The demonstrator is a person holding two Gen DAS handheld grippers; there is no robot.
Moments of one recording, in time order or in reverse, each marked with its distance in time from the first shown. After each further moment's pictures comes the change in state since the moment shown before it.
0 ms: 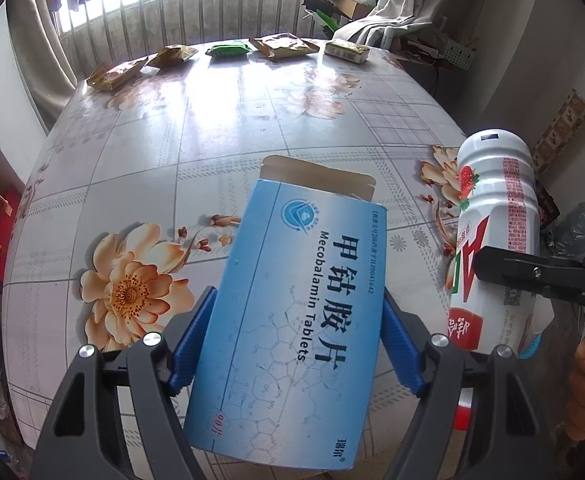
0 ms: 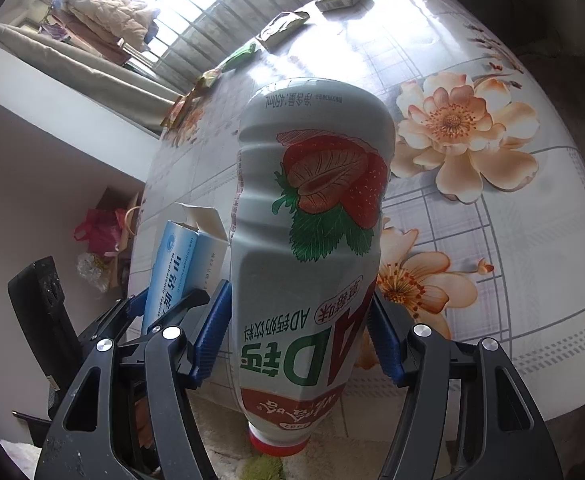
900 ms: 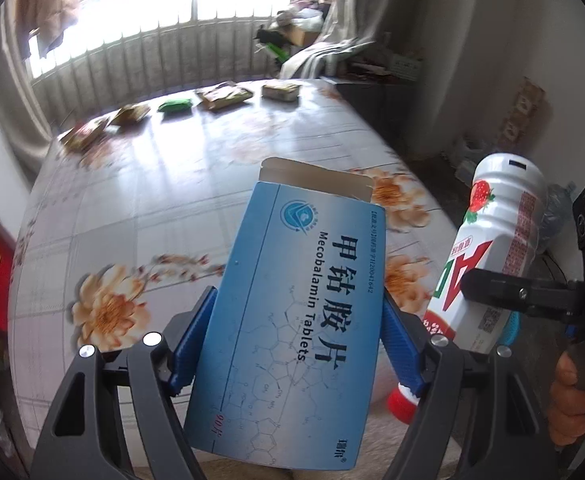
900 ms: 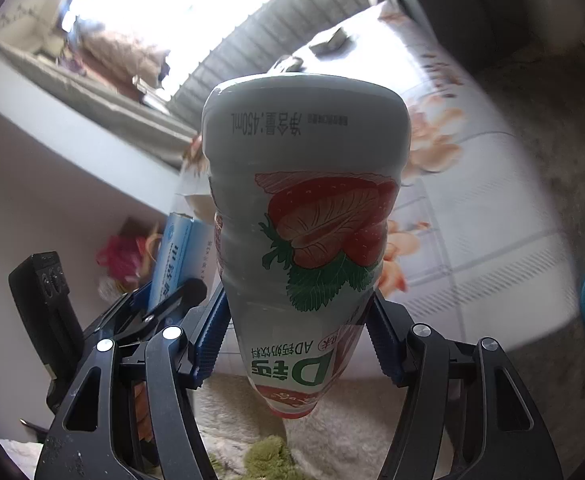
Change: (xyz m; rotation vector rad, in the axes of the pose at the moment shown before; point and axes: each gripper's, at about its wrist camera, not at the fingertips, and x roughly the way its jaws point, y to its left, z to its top) left arm -0.057 -0.063 -0.003 0.141 -0.118 -0.095; right arm -0.071 -0.036 -0.046 0.080 -0.175 0.082
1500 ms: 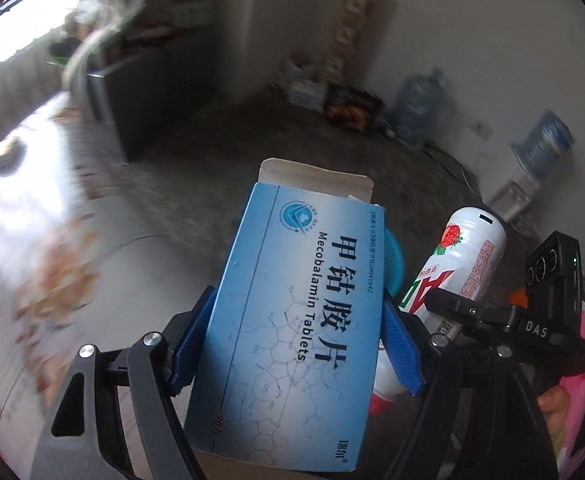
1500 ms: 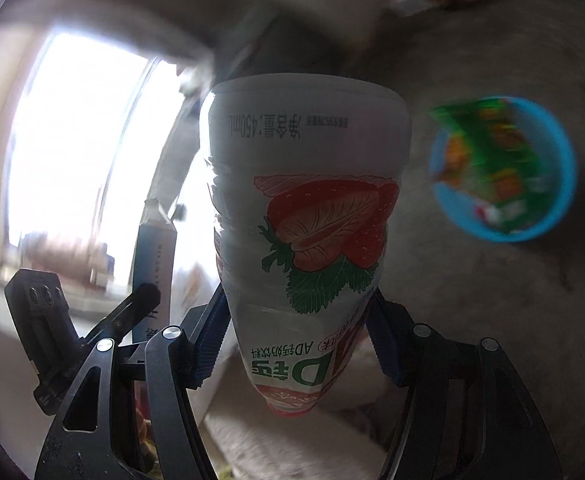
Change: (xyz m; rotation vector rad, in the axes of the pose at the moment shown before) left arm 0.089 -0.290 0.045 0.417 0.239 -0.430; right arm -0.170 -0.243 -0.090 0.614 -0.435 -0.129
